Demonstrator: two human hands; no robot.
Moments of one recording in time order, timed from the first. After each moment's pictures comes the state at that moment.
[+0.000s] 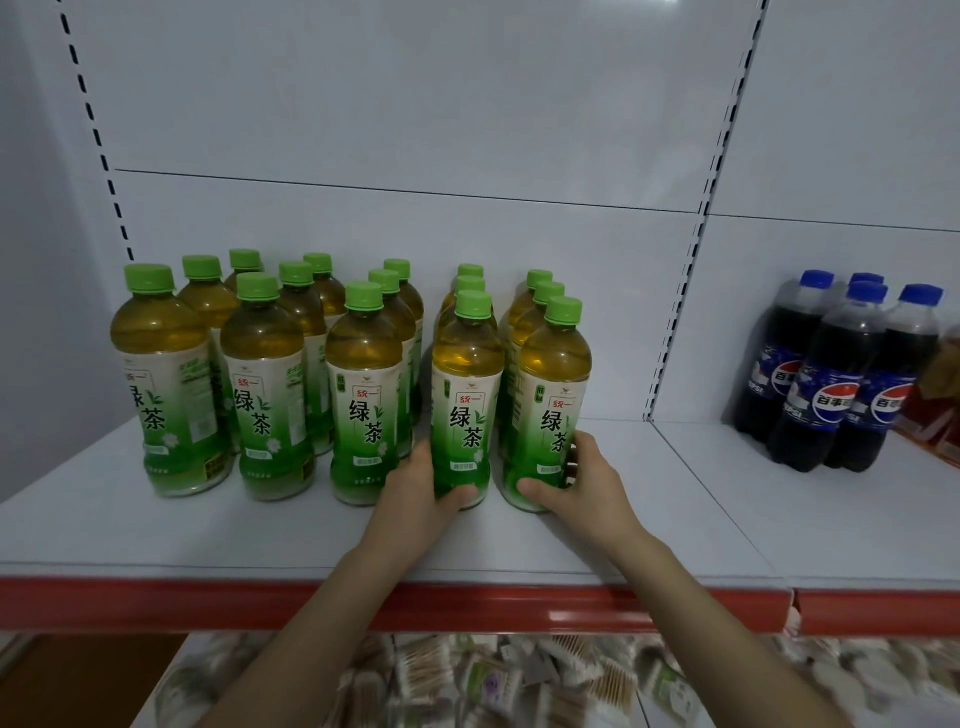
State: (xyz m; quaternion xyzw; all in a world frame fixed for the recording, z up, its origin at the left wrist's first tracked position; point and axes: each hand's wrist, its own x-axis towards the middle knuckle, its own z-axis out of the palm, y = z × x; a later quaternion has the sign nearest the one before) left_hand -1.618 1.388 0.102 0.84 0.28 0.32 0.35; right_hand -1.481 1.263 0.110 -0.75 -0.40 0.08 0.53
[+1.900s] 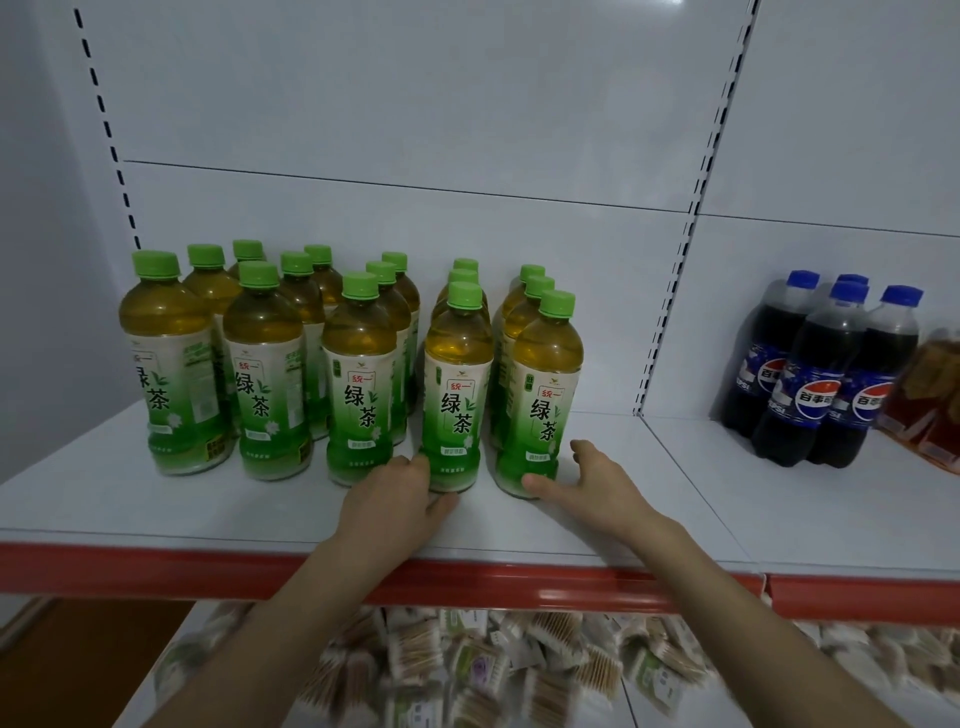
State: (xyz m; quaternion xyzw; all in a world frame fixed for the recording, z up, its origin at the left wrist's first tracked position) left_hand -1.641 1.371 0.110 0.93 0.31 0.19 0.06; right_hand -1.483 1.235 0.130 -0.87 -0.38 0.09 0.31
